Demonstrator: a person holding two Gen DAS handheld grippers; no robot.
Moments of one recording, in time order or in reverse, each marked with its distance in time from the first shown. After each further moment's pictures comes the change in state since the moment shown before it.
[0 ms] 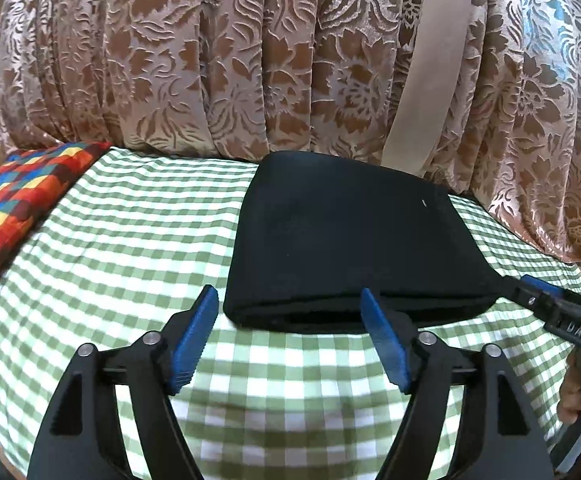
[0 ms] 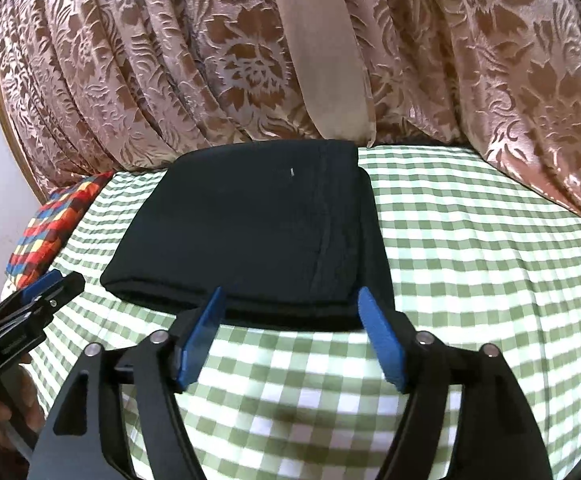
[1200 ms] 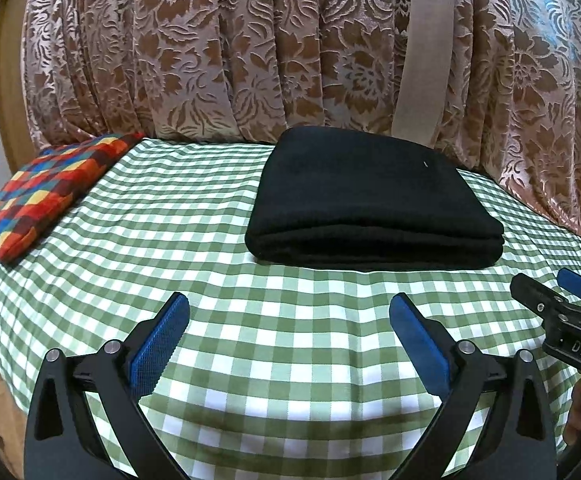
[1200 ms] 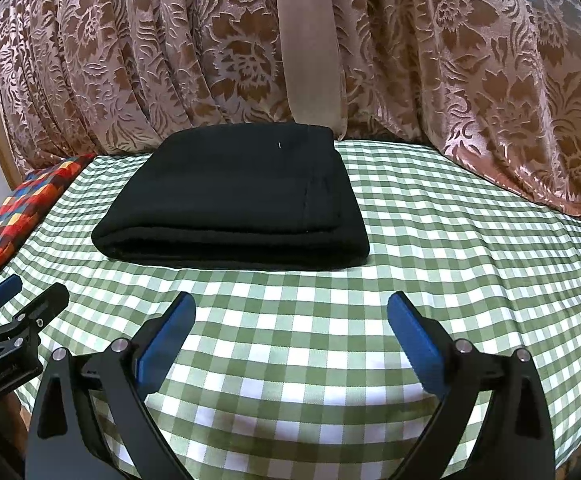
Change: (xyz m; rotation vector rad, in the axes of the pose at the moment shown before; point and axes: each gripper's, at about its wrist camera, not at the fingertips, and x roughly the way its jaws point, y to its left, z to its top) left arm -0.036 -0.015 -0.048 0.025 0.008 0.112; right arm -0.030 0.020 -0.044 -0.025 -0.043 -0.145
